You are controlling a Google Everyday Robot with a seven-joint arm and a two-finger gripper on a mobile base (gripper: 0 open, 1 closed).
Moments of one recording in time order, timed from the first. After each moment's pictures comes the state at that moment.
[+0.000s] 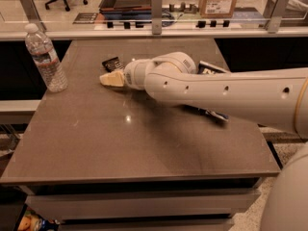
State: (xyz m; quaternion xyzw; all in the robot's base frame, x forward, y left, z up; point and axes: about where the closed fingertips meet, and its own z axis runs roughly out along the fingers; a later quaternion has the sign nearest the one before) arm 0.713 0.096 0.813 -0.25 0.81 0.19 0.50
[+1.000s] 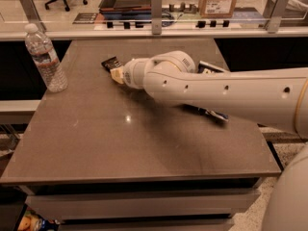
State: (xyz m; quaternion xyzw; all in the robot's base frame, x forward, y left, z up) arm 0.713 0.097 0.816 -0.25 0.81 0.19 0.50
